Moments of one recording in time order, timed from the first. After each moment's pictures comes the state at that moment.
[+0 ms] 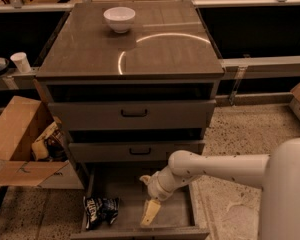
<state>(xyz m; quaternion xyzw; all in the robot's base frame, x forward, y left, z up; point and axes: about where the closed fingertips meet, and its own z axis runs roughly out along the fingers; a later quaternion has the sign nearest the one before) 0.462 0.027 0.398 -0.65 0.68 0.29 0.18</state>
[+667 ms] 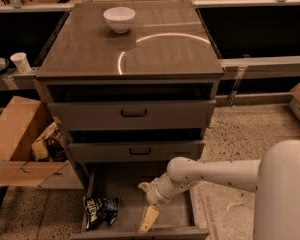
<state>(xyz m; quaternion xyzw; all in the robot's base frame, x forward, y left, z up) 0.445 0.034 0.369 -0.64 0.68 0.31 0.17</state>
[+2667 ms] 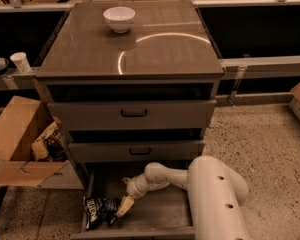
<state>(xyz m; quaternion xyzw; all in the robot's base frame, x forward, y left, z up) 0.568 0.136 0.183 -0.60 0.69 0.33 0.23</state>
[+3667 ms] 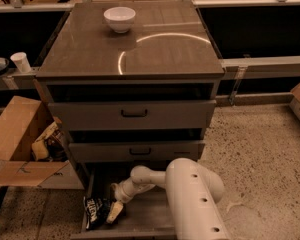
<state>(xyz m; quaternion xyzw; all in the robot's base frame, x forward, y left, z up) 0.555 0.194 0.147 -0.63 0.66 0.34 0.21</state>
